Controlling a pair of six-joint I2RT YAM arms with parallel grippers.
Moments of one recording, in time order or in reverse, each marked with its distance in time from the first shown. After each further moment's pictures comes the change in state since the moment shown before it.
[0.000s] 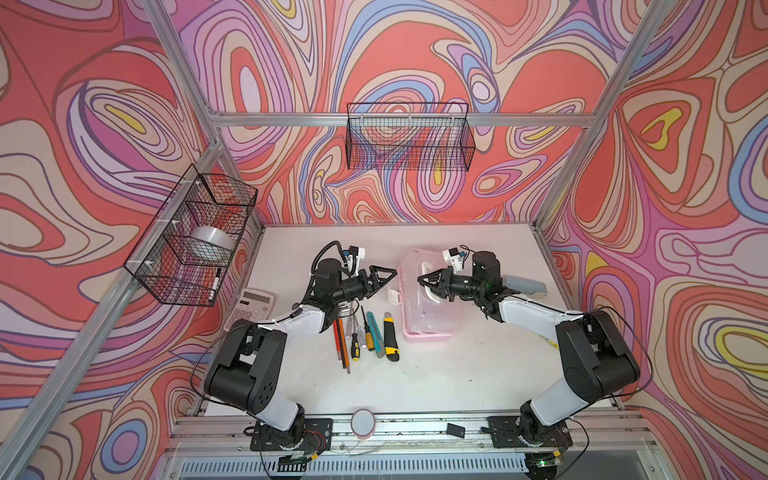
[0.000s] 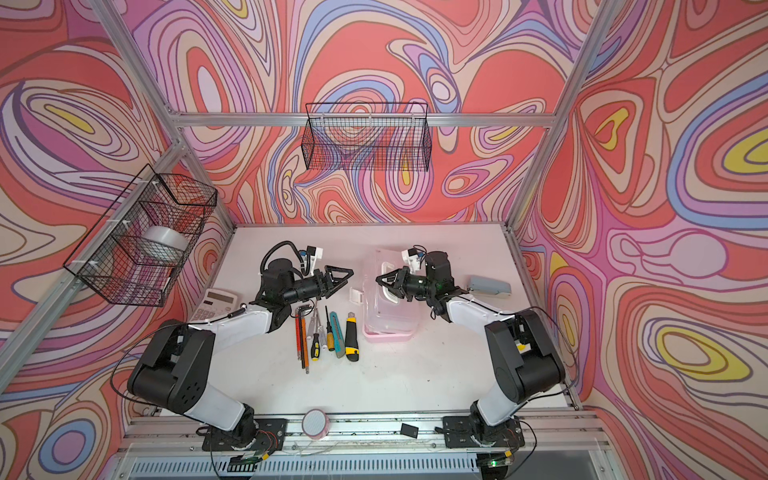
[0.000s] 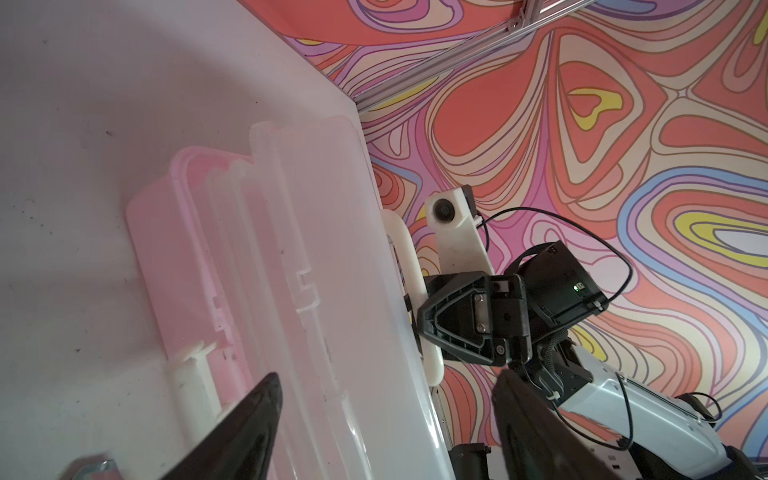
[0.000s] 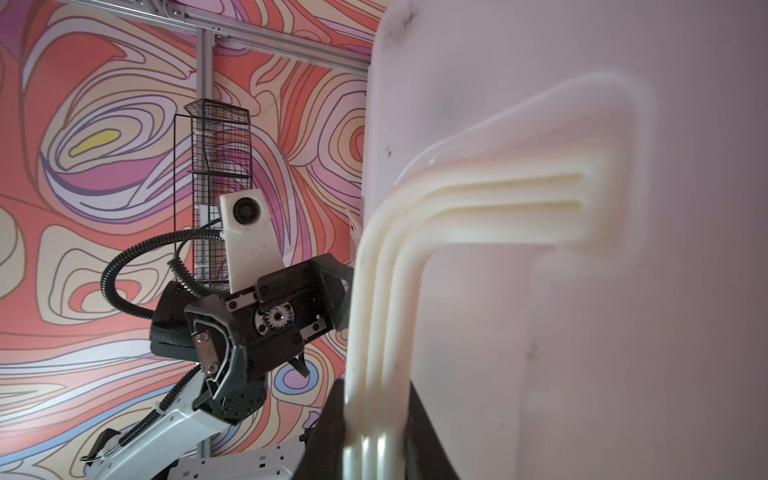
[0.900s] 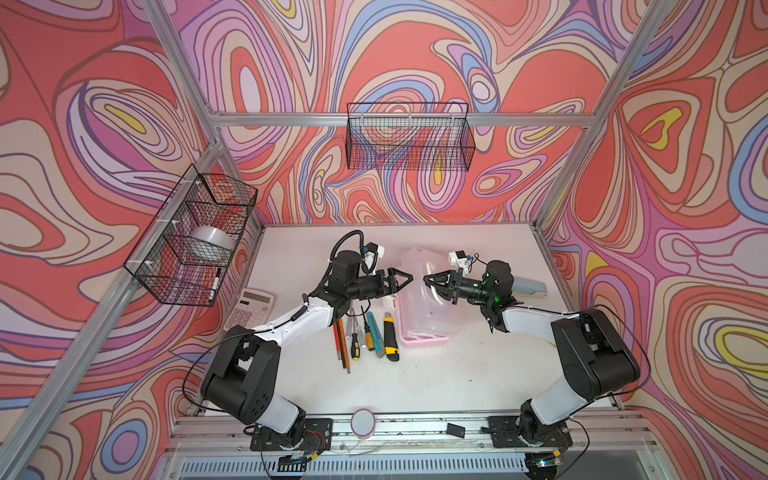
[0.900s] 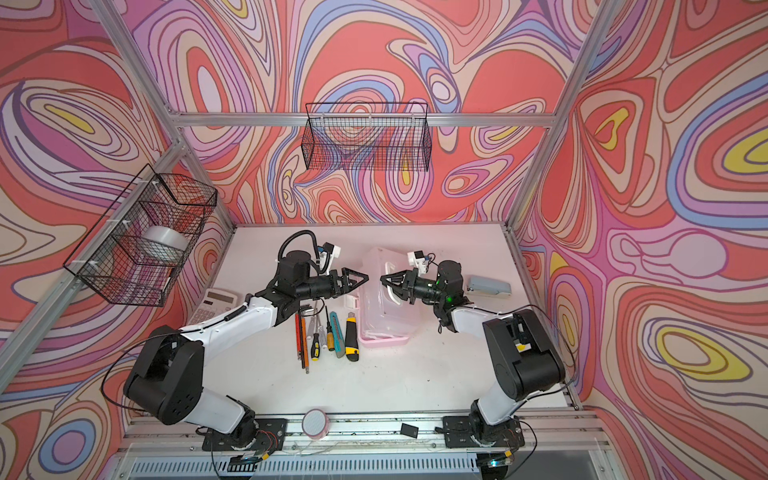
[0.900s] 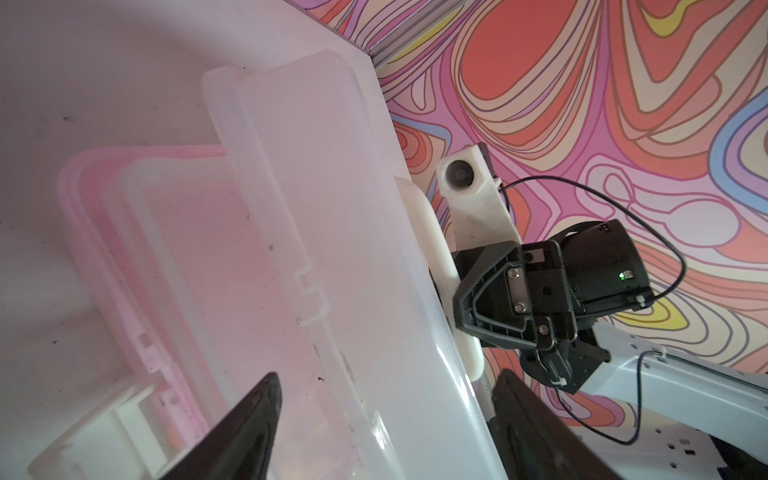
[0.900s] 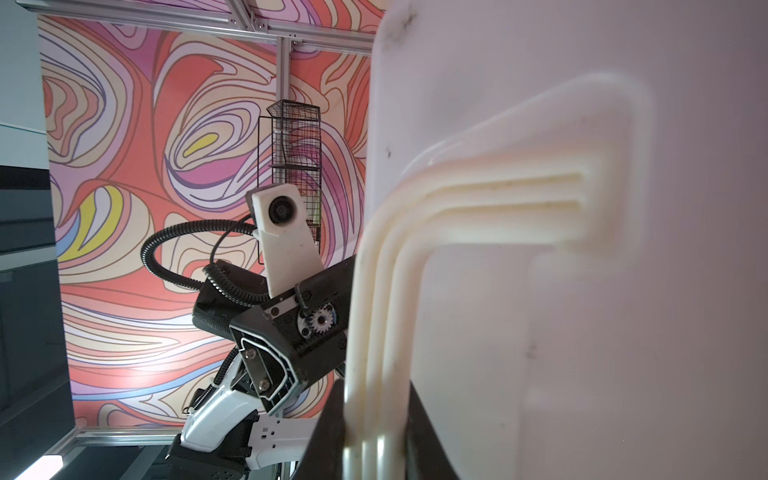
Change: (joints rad) left arm -0.117 -0.050 0.150 -0.359 -0.113 0.212; right arm -0.060 0.018 -0.148 0.445 -0.132 0.289
